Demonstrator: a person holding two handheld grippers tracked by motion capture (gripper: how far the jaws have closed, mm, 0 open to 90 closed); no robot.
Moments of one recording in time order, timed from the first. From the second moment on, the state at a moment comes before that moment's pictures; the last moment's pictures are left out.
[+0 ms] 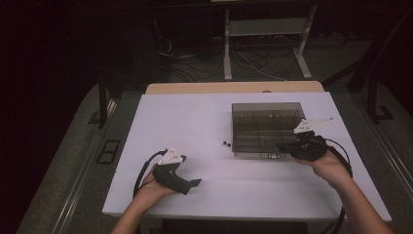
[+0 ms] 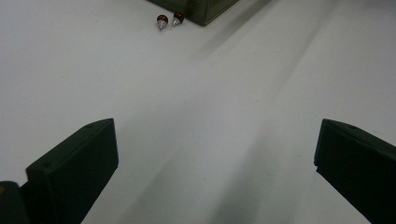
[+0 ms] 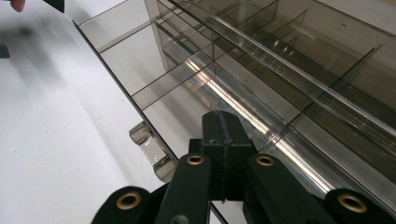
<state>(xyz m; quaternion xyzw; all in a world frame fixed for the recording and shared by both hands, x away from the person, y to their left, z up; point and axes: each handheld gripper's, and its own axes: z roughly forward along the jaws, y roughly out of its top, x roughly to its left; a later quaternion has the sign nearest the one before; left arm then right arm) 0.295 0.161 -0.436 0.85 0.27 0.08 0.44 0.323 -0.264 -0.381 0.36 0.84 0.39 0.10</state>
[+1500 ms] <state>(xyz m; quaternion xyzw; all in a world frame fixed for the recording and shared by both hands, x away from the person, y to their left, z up) 0.294 0.162 -0.435 0.86 0.27 0.09 0.43 0.306 -0.267 -0.379 0.35 0.84 0.40 0.10</state>
